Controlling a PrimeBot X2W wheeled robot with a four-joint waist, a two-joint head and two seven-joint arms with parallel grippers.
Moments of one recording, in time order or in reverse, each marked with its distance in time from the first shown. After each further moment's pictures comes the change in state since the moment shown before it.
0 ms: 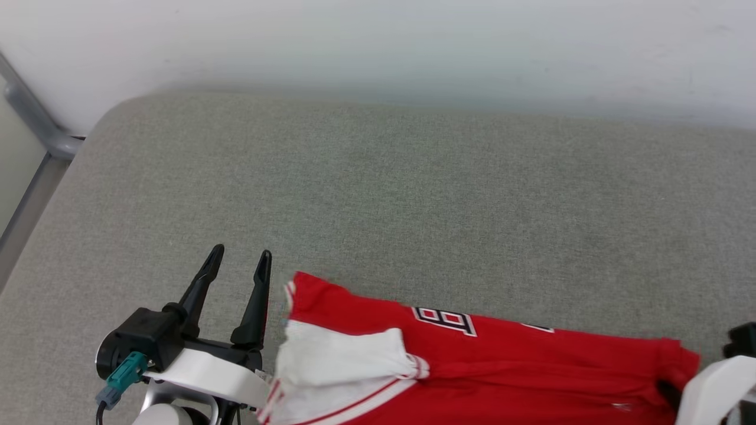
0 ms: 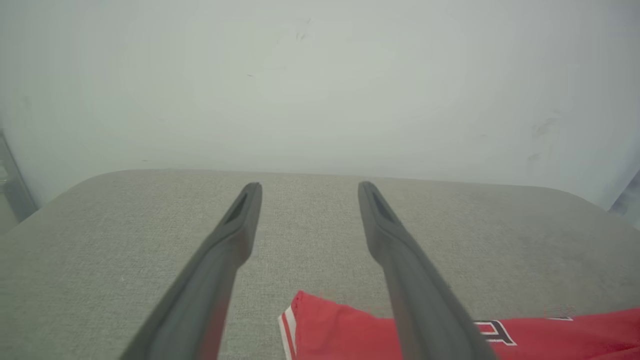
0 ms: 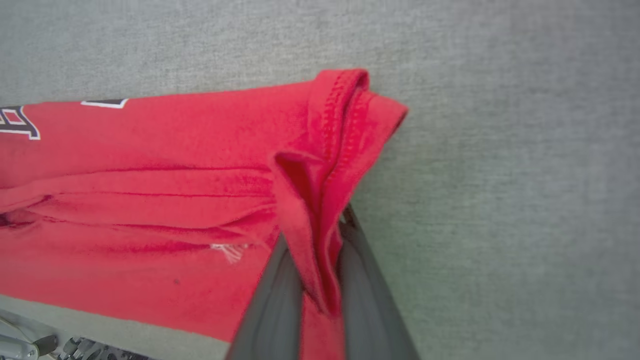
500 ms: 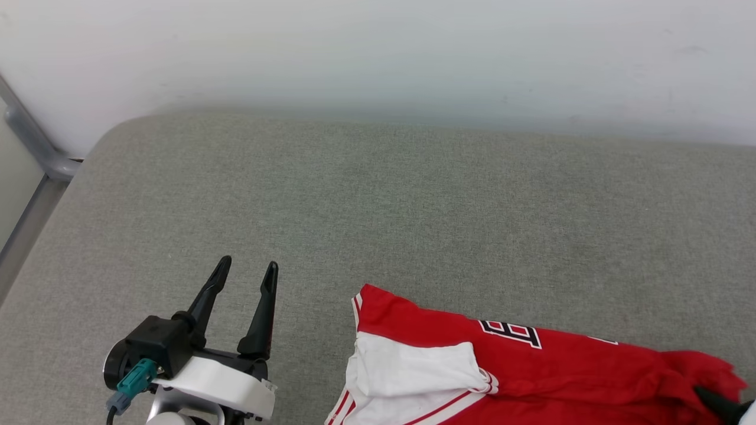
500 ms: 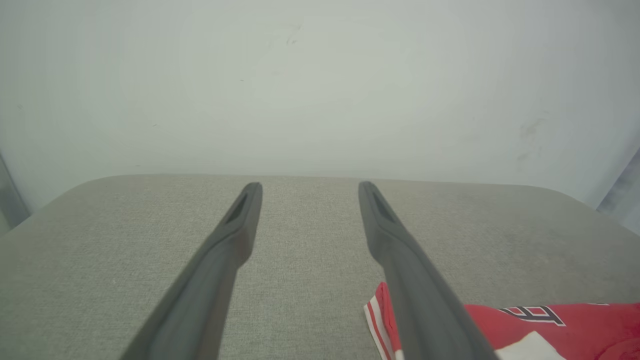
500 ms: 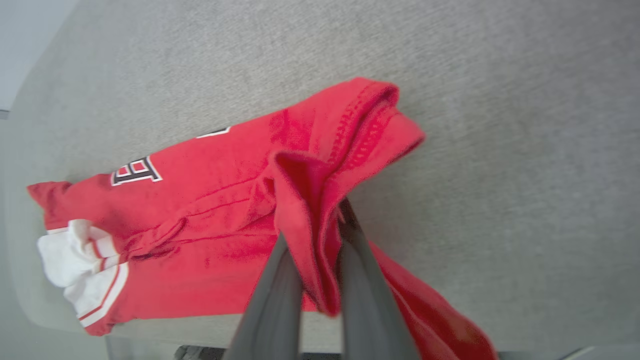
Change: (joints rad) left arm 0.016 -0.001 -0.020 0.006 0.004 0.015 0.008; right arm -0.022 0.035 -0.274 -0.045 0.193 -0.001 0.202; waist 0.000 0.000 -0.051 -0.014
